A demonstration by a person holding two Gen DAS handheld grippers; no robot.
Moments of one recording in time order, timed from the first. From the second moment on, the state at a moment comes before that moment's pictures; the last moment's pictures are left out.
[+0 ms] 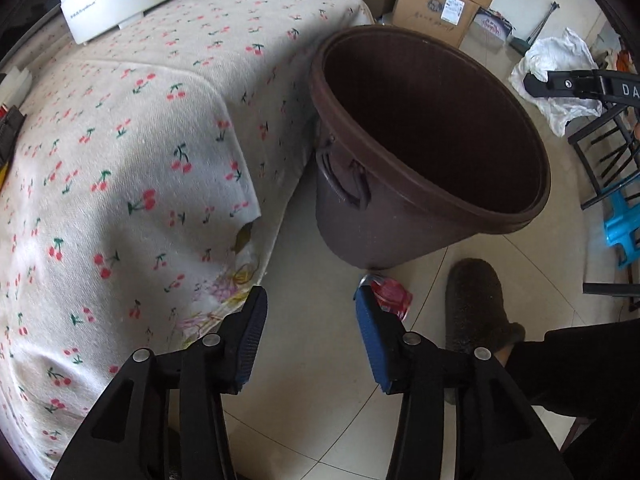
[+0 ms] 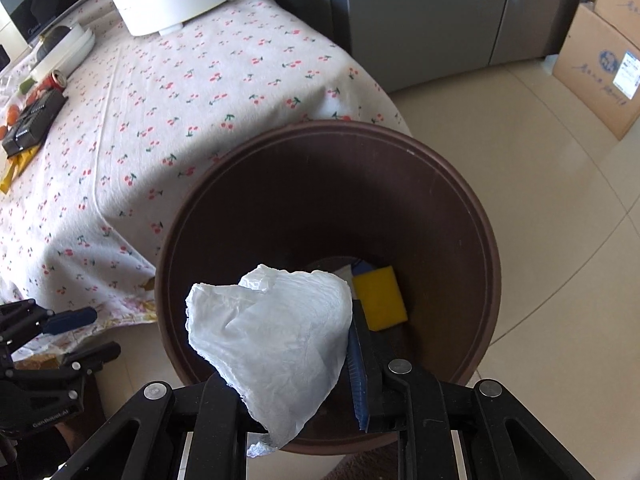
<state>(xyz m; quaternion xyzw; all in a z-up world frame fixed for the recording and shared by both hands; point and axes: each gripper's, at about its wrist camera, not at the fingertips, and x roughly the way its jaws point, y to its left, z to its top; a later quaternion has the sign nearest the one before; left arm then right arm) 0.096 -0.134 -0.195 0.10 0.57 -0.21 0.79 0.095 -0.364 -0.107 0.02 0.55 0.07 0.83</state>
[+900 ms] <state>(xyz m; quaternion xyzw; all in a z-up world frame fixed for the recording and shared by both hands) 0.080 -0.224 -0.426 0.29 0.54 -0.37 0.70 0.077 -0.426 -0.135 0.03 0.57 0.05 0.82</state>
